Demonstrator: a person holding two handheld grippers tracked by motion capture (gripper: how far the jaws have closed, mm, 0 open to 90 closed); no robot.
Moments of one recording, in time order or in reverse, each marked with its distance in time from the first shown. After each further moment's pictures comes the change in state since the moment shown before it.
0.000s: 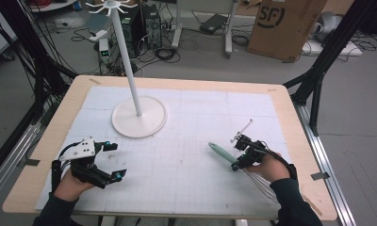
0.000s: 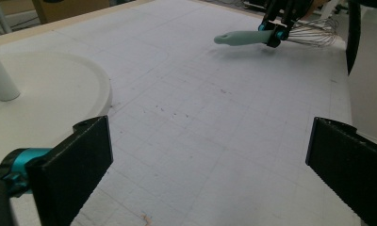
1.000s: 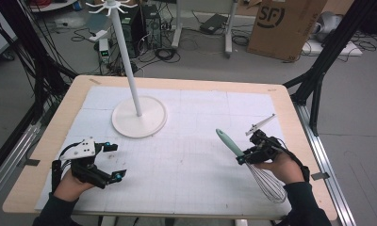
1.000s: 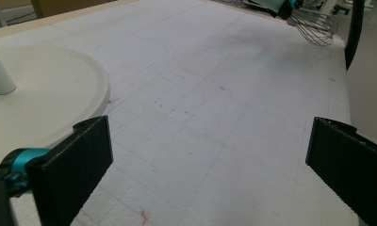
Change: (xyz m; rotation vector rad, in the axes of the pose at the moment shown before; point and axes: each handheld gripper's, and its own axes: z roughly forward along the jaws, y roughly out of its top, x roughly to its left) left arm 0.002 -0.002 0.000 0.009 -0.009 -0.013; right arm -0.005 -0.018 -0.041 -0.220 0.074 -0.001
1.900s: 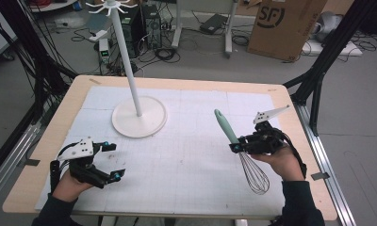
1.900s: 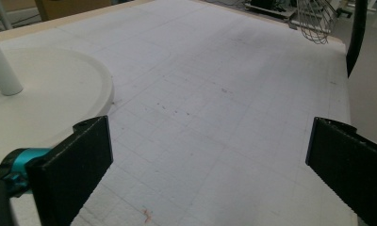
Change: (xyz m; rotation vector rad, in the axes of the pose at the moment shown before) left arm -0.001 0.001 -0.004 -0.009 0.012 -0.002; right arm 0.013 0.018 -0.031 -0.302 0.139 -0.047
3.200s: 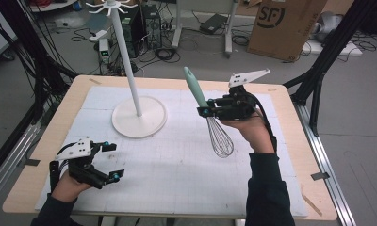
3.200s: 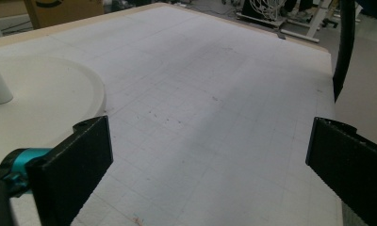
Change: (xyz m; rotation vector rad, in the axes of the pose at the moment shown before) left arm -0.001 0.001 -0.002 -0.033 -0.034 -0.011; right arm 0.023 0.111 0.023 -0.240 0.108 -0.188
